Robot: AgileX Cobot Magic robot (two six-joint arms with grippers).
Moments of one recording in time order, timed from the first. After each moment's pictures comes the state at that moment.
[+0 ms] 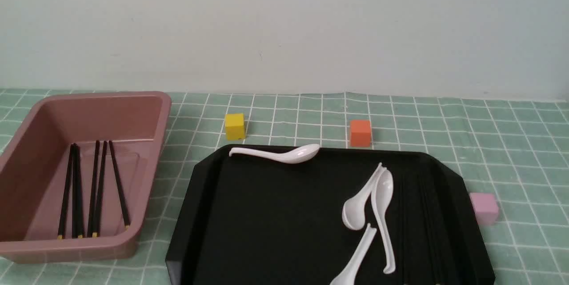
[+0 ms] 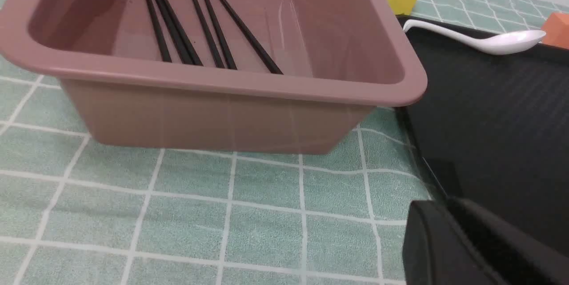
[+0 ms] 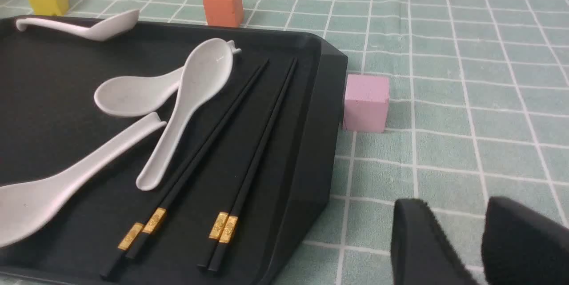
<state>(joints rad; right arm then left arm) 0.12 -0.01 0.02 -0.01 0.37 0.09 -0.15 -0.01 0.03 -0.05 0.38 -0.23</state>
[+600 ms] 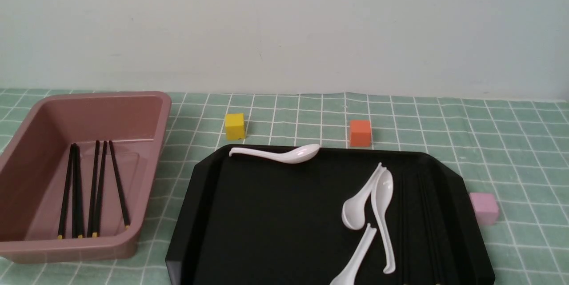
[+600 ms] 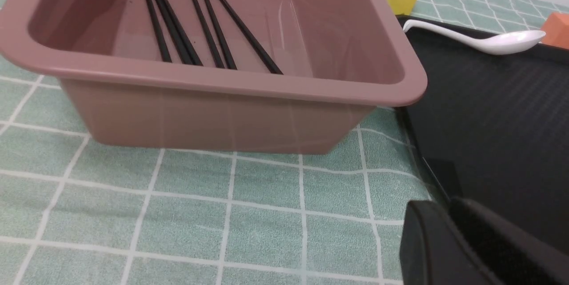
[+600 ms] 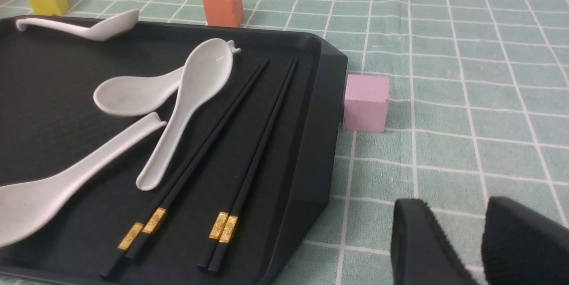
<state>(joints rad) 0.12 -0.01 0.02 -0.01 0.37 0.09 -0.15 -0.01 0.03 -0.05 0.38 -0.23</state>
